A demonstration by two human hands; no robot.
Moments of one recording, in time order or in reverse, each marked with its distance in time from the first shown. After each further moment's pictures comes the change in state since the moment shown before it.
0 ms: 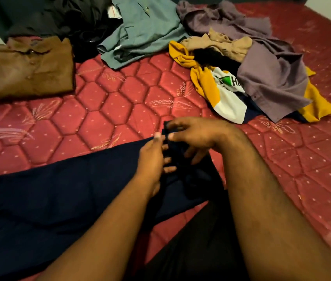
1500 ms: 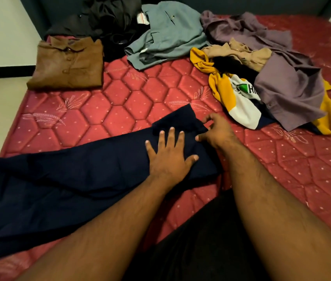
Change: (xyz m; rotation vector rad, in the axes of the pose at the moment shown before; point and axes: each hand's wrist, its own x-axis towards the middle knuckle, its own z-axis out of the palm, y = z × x) left_hand -0.021 -0.007 -0.015 1.498 0.113 0.409; right_hand 0.065 0.062 0.007 0.102 0.554 -0.065
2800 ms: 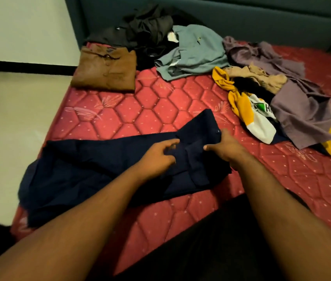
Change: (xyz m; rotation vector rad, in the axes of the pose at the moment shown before) left_hand -0.044 -0.099 -0.053 -0.988 -0.083 -0.031; right_hand -0.060 -0.045 0.027 -0.058 -0.060 0.004
